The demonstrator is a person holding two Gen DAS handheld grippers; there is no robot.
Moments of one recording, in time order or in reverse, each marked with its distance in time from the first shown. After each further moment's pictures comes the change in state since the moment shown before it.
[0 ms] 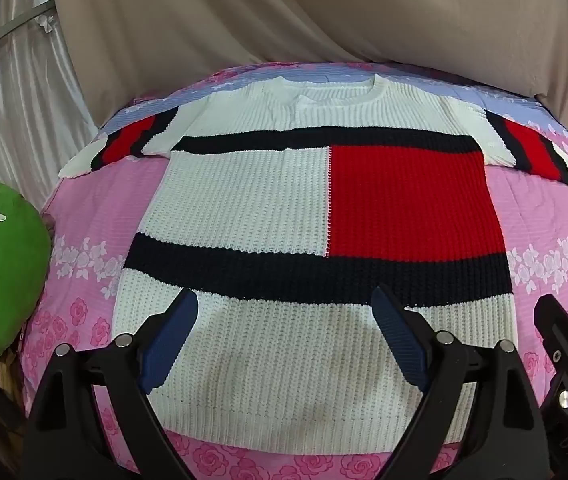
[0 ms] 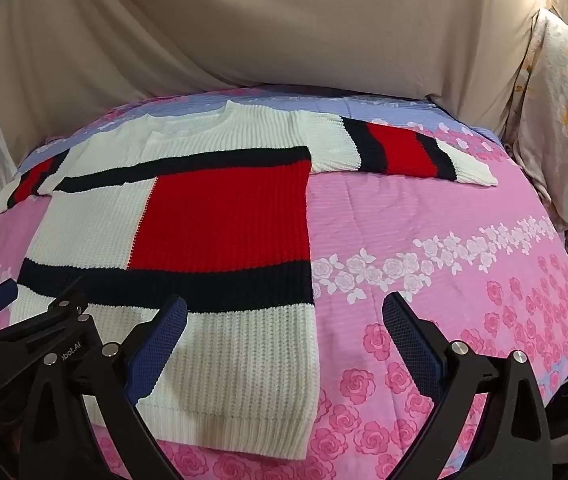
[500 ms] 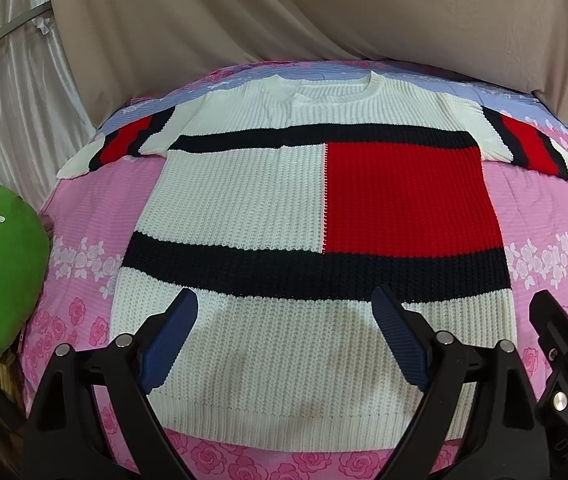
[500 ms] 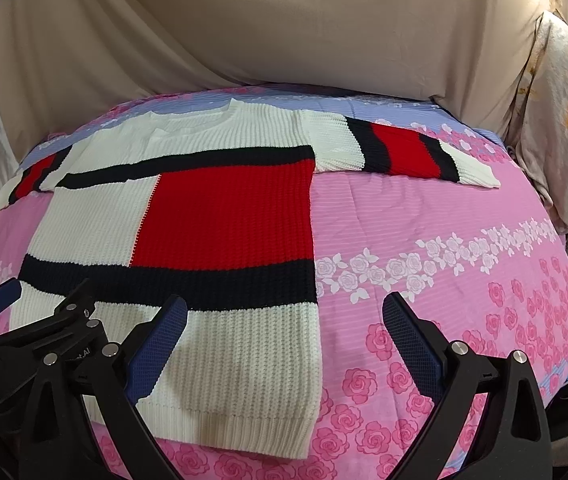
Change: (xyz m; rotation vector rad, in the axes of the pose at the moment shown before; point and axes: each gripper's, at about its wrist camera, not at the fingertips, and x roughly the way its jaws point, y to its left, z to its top) left arm -0.003 -0.001 -0.002 0.000 0.000 -0.007; right arm 0.000 0.002 0.000 -0.005 0.002 0.002
